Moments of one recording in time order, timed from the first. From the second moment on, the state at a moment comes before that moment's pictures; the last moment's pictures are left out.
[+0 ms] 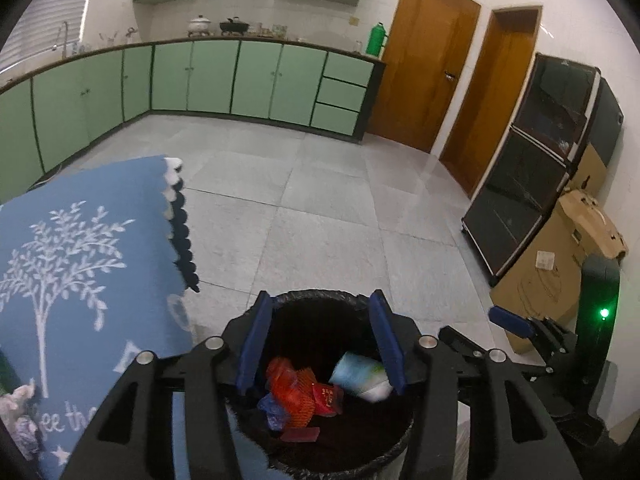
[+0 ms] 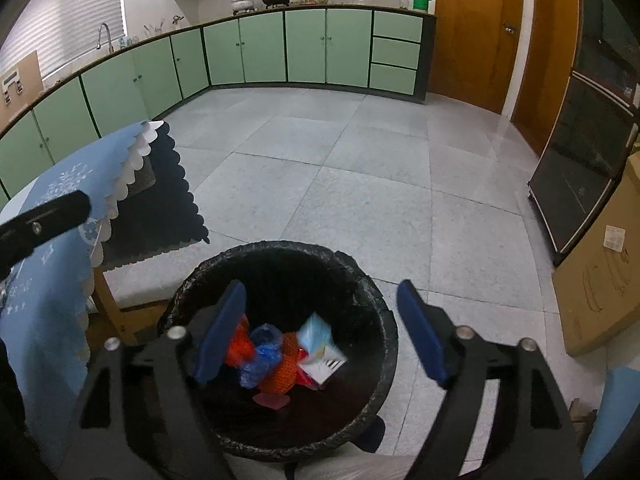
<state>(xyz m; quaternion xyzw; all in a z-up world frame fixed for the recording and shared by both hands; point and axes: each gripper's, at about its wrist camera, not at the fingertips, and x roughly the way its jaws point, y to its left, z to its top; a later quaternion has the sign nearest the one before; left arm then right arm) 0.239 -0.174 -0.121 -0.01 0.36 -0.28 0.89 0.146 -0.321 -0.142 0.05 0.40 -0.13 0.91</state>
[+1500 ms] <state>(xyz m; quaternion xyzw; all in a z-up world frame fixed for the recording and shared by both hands) 0.112 0.163 -0.112 -0.07 0.34 0.03 0.94 0.117 -0.064 -0.072 0.01 0.33 0.09 0.94</state>
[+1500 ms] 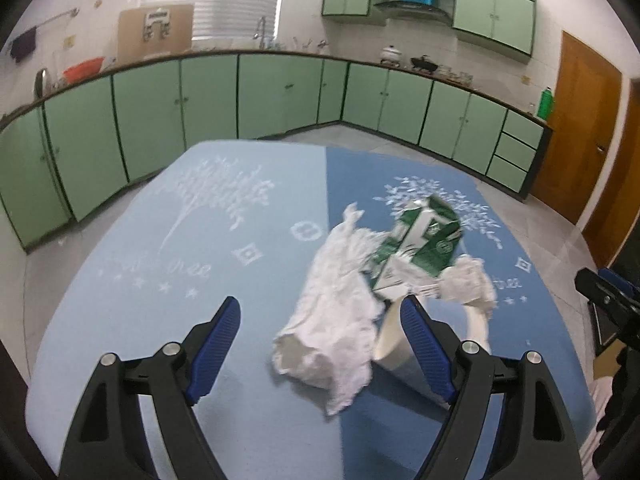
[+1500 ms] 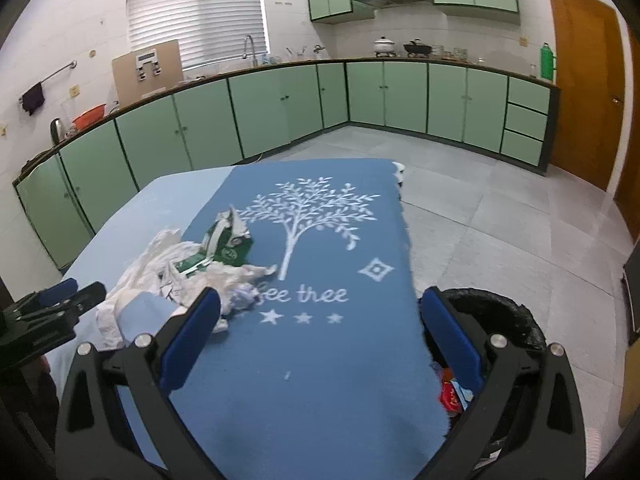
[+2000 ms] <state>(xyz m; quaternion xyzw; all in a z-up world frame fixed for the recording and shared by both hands) 0.140 0.168 -0.143 -0.08 0.40 0.02 0.91 0.130 -0.038 -0.093 -0.02 0.36 0.10 0.93</state>
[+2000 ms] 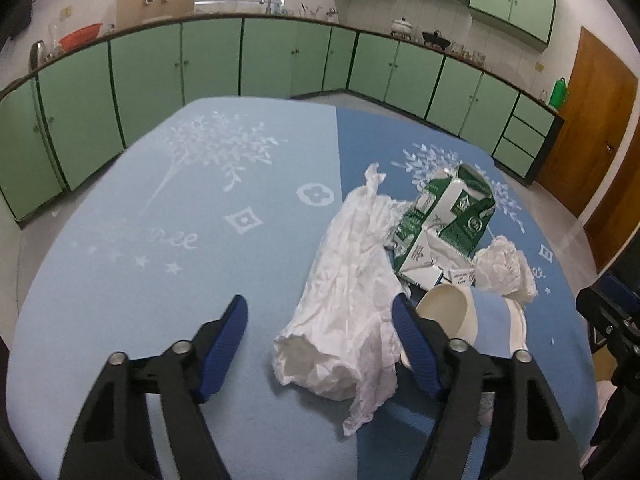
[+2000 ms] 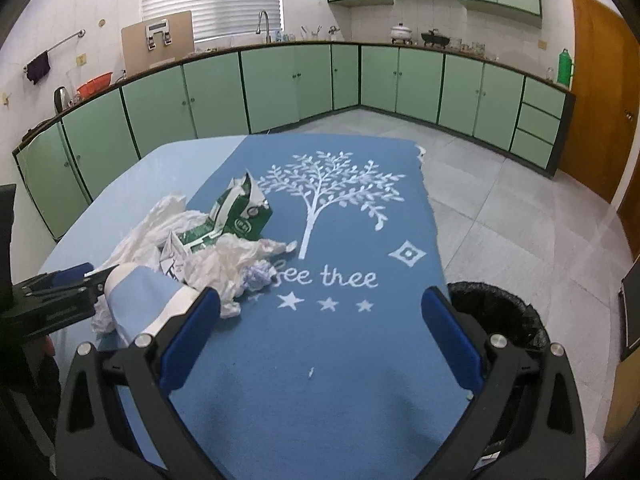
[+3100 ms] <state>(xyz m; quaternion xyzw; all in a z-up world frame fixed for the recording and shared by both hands) 0.121 0.186 -0.121 -0.09 0.36 0.04 0.93 0.167 0.017 -0.111 -0.03 0.40 0.16 0.90</state>
